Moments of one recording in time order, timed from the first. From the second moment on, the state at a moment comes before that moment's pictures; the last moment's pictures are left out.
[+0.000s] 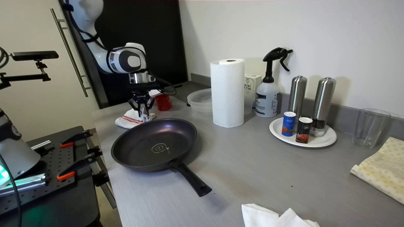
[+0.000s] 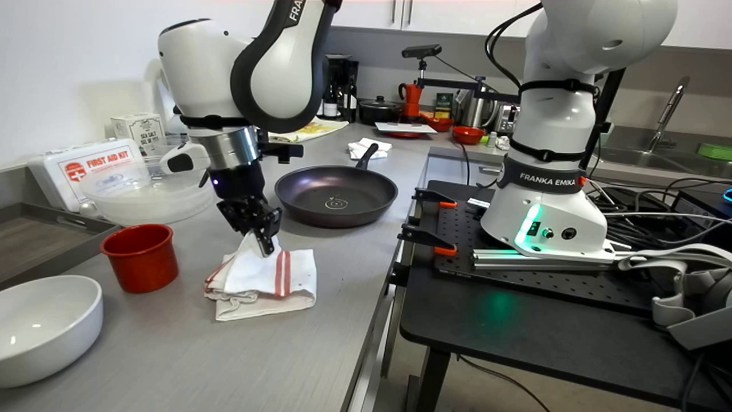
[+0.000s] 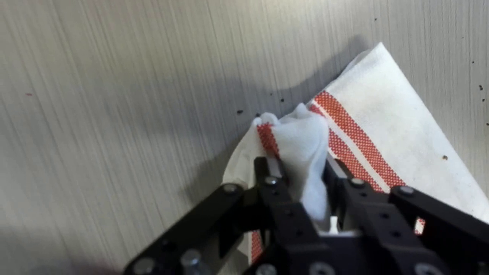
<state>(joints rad) 0.09 0.53 0.22 -2.24 -0.33 2.59 -0.74</state>
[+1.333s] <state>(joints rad) 0.00 0.19 0.27 -2.33 0.01 2.58 -0.74</state>
